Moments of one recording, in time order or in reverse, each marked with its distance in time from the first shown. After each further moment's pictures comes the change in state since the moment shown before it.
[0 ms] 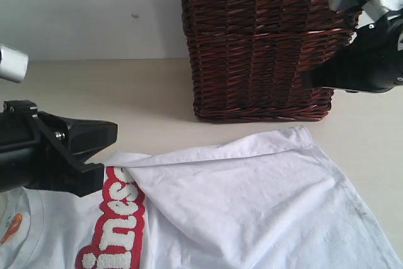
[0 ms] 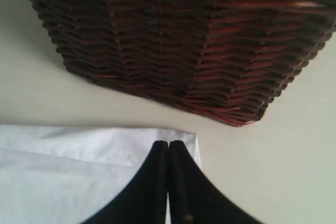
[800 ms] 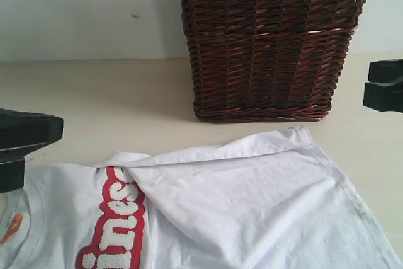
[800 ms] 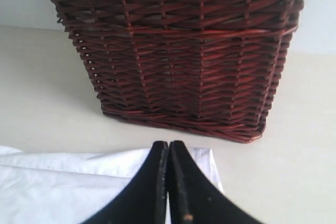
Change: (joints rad) left arm 0.177 -0.191 -0.105 -0.042 0.444 0.116; right arm 0.000 -0.437 0.295 0.132 -0.151 -0.012
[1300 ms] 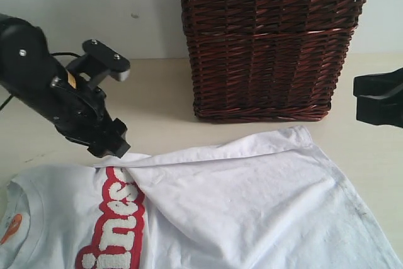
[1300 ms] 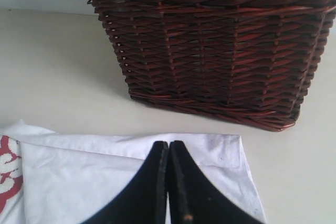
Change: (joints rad) left arm 0.102 0.847 -0.461 0.339 0.182 0.082; right arm 0.000 0.000 0.002 0.415 0.063 -0.396
